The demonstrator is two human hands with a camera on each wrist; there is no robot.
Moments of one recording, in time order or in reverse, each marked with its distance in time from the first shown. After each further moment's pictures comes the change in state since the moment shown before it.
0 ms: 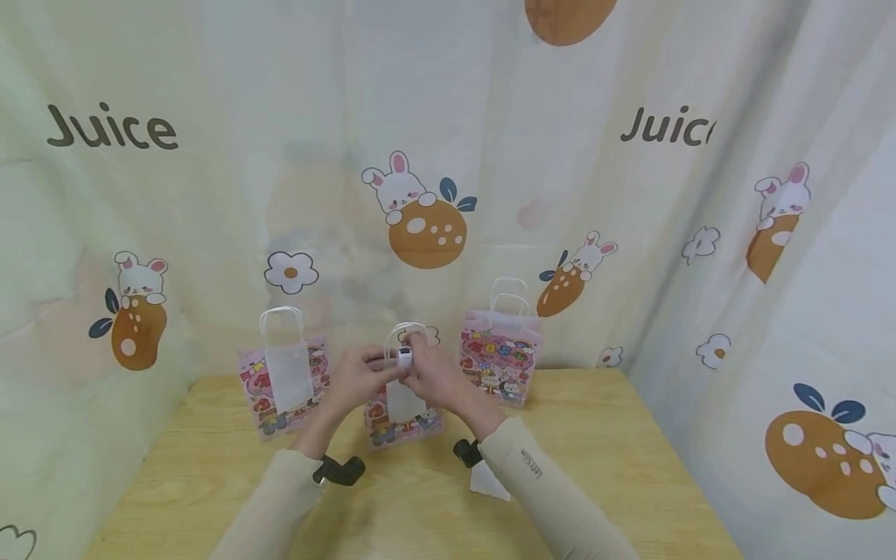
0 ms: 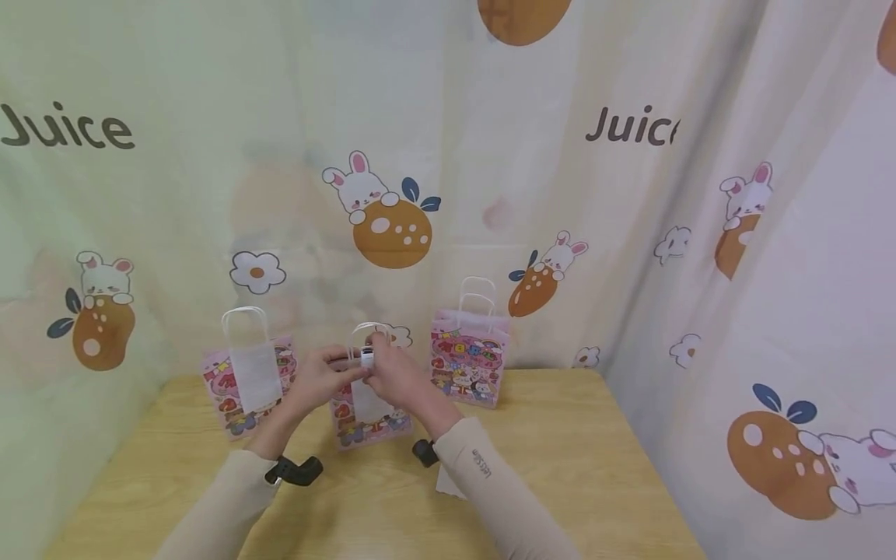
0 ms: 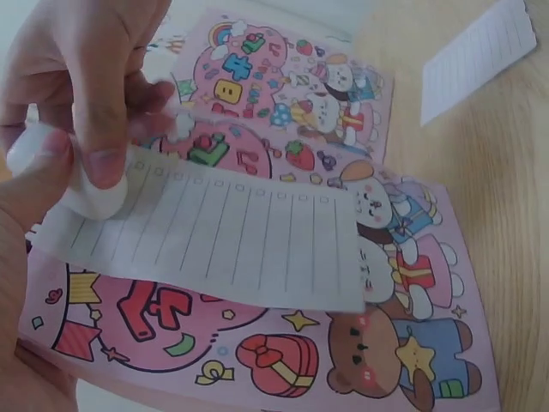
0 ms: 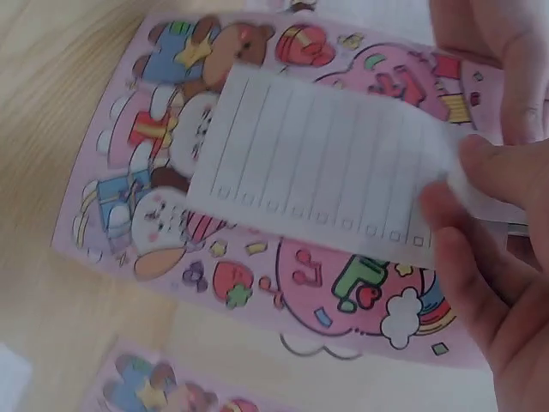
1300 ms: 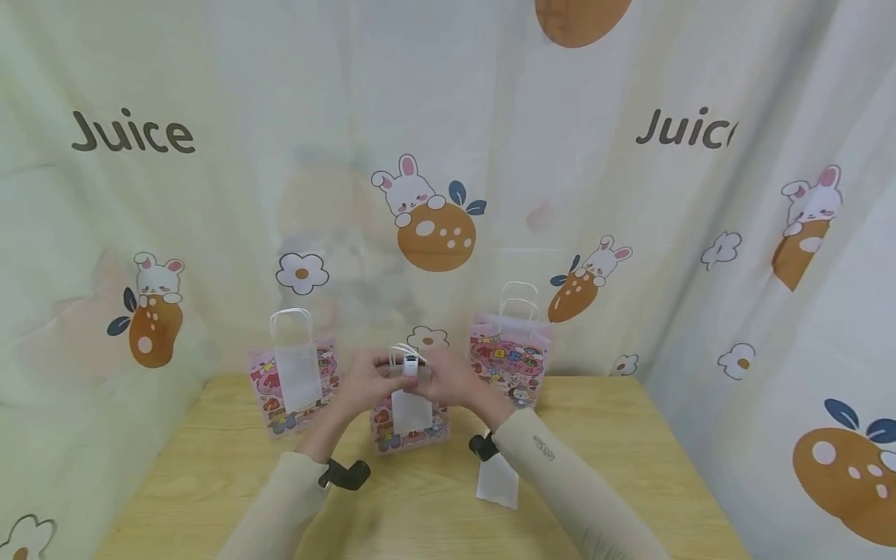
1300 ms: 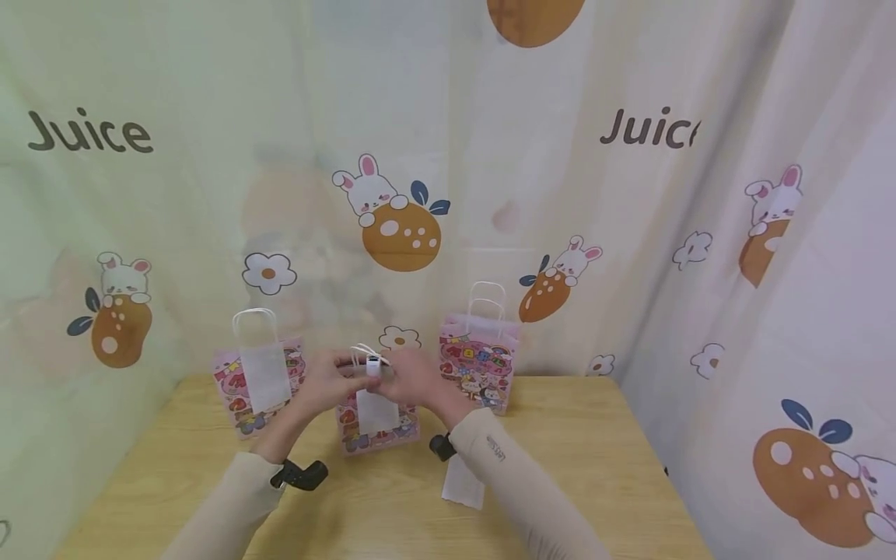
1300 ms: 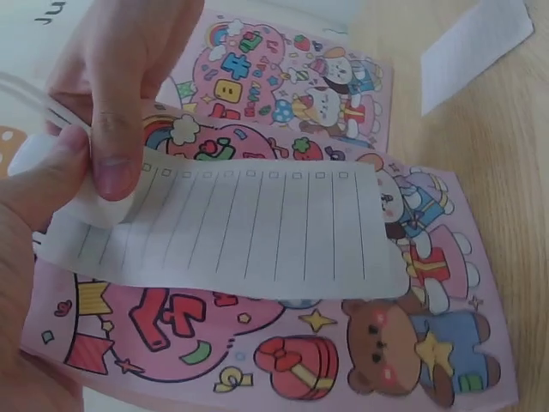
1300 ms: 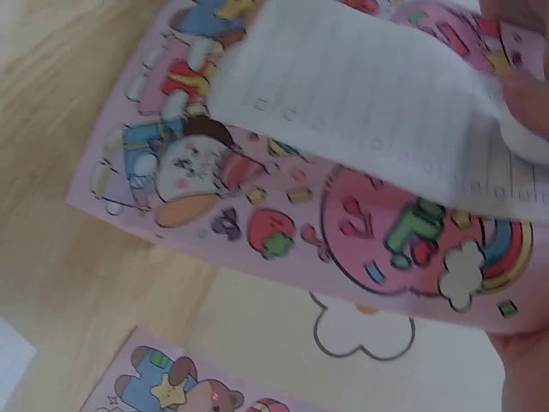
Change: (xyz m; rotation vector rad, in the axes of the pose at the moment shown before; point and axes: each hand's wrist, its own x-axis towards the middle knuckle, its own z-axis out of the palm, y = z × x) left_hand -0.001 0.003 0.001 0.072 -0.048 0.016; right_hand 0.015 0.037 0.016 0.050 0.029 -0.245
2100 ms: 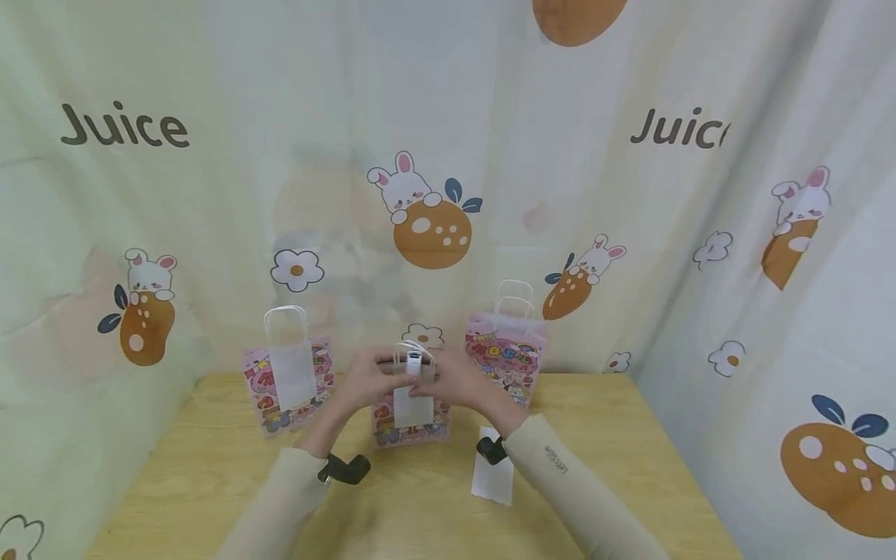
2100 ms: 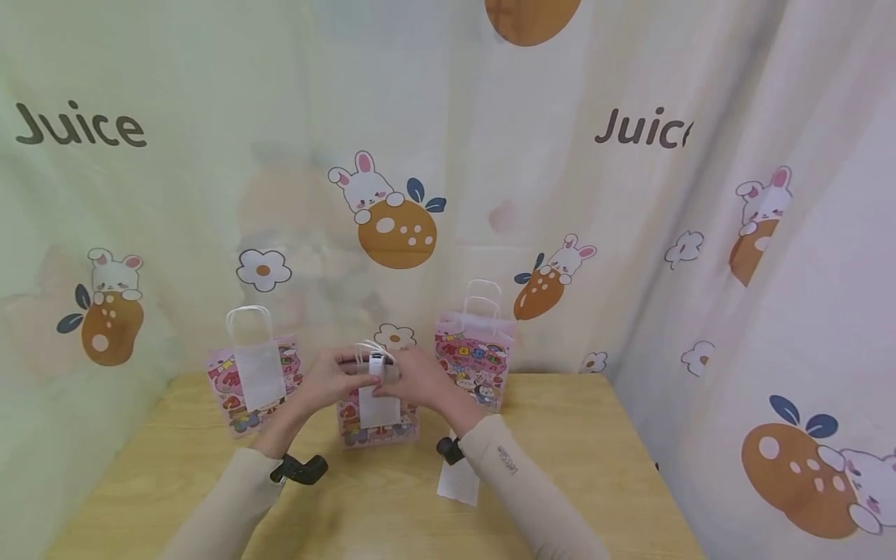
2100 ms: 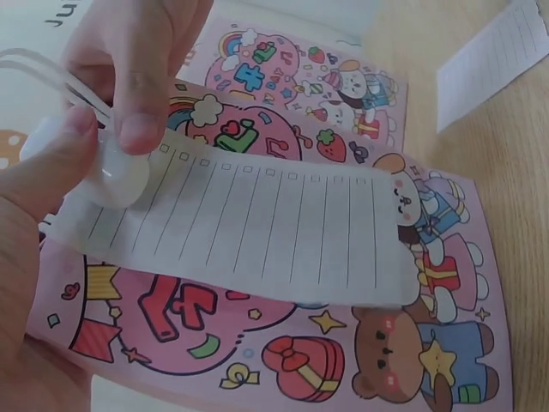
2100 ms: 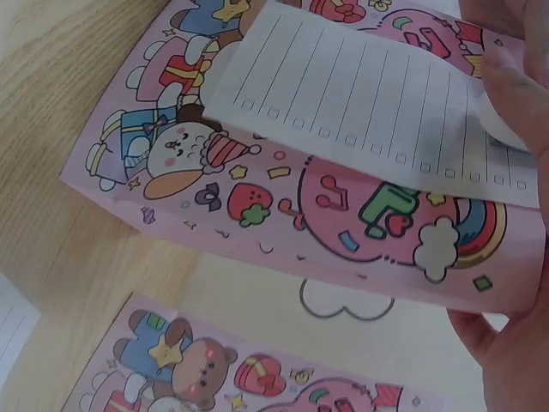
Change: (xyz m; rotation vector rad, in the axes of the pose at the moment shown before) left_hand 0.003 0.003 0.005 -0.103 -0.081 -0.002; right_hand -0.018 -0.003 -0.012 0.027 -0.048 0.167
